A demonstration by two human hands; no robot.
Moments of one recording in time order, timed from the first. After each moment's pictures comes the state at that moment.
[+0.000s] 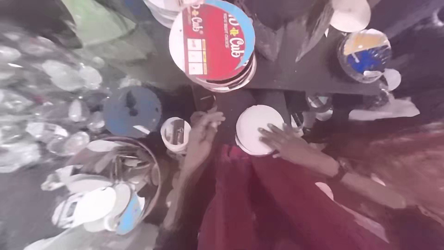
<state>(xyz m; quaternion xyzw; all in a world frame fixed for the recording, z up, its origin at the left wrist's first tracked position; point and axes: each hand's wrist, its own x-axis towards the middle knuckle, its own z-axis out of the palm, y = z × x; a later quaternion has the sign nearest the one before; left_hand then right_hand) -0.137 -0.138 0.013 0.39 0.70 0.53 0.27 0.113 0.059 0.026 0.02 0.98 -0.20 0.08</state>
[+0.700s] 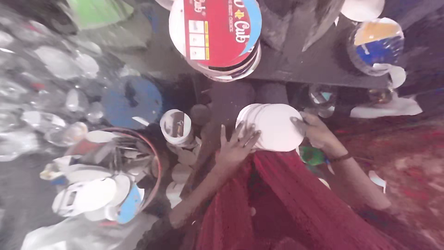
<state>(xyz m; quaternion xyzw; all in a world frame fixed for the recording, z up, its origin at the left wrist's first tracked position) -0.046 -0.135 -0.024 0.63 0.74 0.25 0.02 0.133 0.100 0.010 0.43 0.66 -0.61 -0.03</state>
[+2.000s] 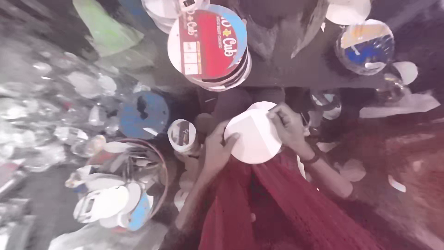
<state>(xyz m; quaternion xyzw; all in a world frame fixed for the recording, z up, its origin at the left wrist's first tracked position) -0.080 -0.130 0.017 0.34 0.71 0.56 0.25 0.070 0.053 0.024 0.20 0.83 -0.43 -0.30</state>
